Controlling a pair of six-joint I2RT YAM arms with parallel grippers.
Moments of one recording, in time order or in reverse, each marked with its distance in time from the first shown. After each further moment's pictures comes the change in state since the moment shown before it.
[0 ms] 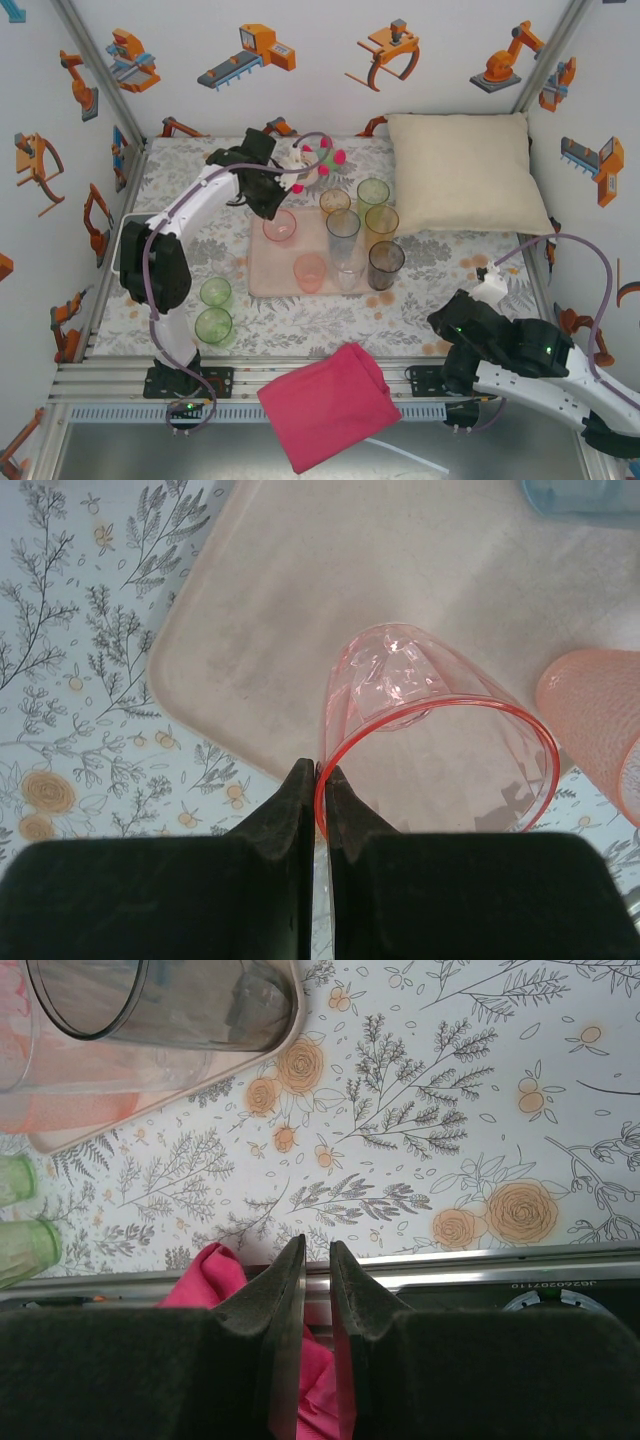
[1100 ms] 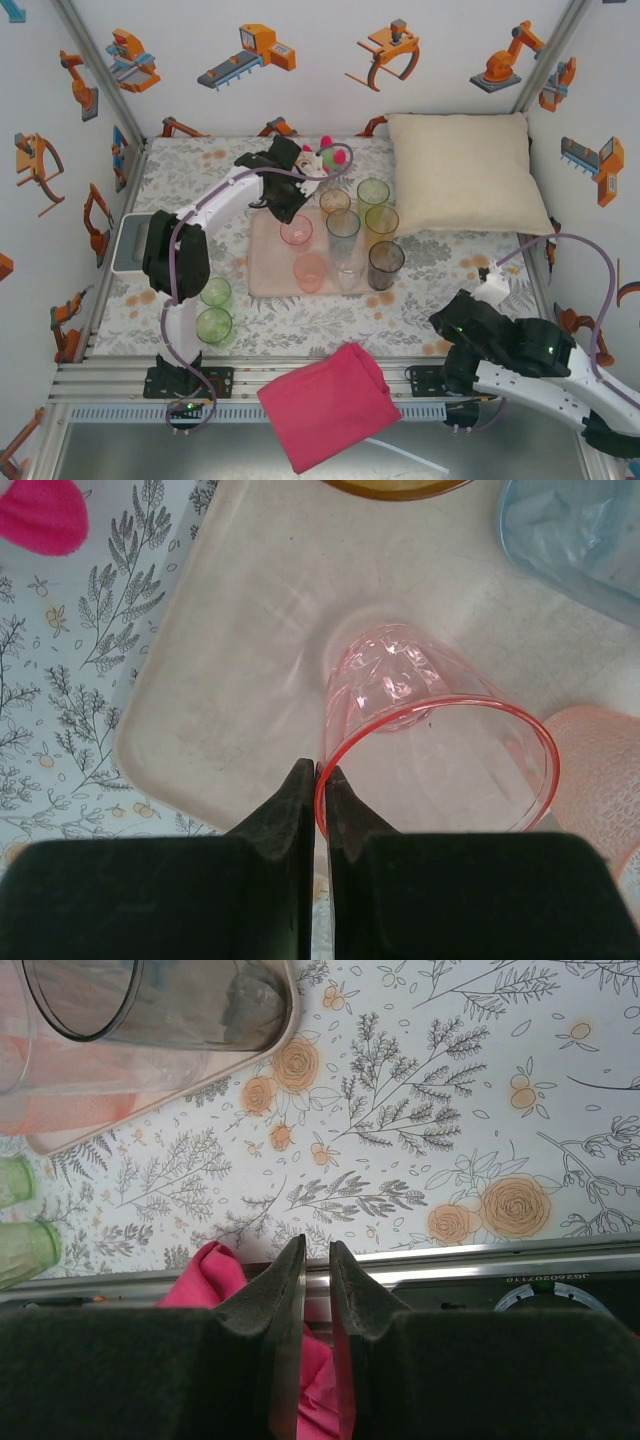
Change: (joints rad) left arm -0.079 0.129 0.072 0.035 -0.027 -0.014; right arm 0.000 0.006 0.018 -0.024 0.001 0.009
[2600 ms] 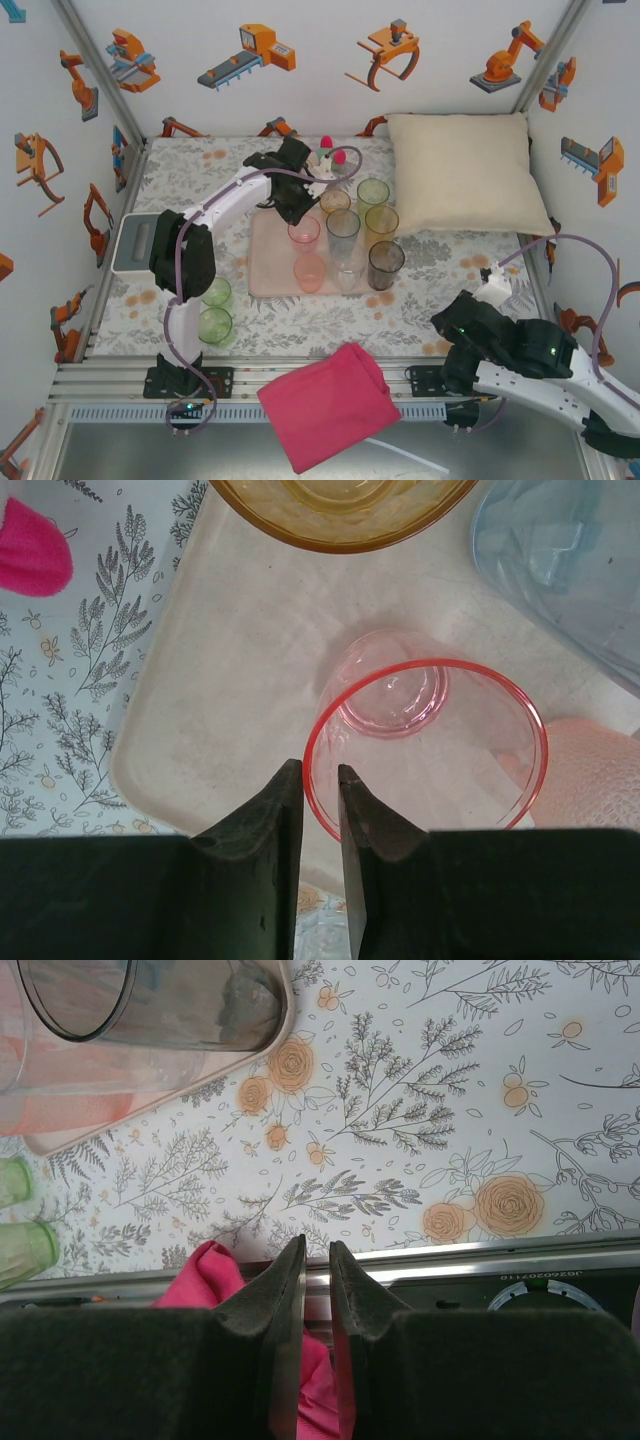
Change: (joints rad) left arm -0.037 0.030 0.043 -0.017 -0.019 0.001; right arm 0.000 -0.011 0.002 -0.015 0.002 0.003
